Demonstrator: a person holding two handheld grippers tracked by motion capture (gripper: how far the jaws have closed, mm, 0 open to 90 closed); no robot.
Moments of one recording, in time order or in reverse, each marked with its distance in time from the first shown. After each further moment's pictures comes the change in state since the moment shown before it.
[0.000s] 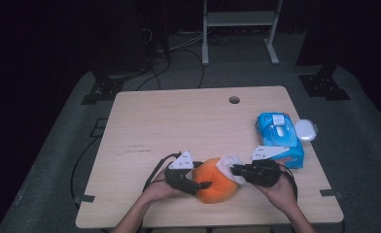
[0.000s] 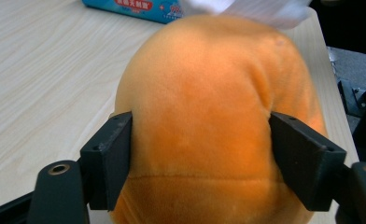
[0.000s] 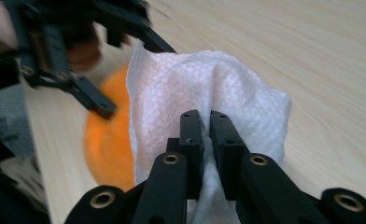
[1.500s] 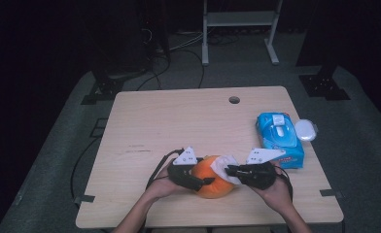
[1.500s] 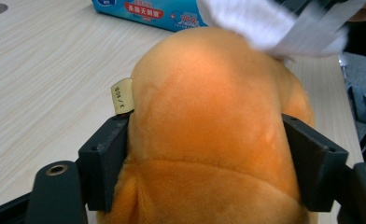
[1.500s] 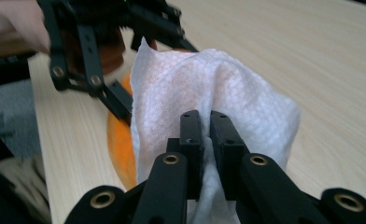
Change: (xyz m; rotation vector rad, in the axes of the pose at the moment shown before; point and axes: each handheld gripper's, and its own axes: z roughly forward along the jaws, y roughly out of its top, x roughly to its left) left arm 0.003 0.010 0.000 0.009 0.030 -0.016; right arm 0.016 0.005 0.006 -0.058 0.039 -0.085
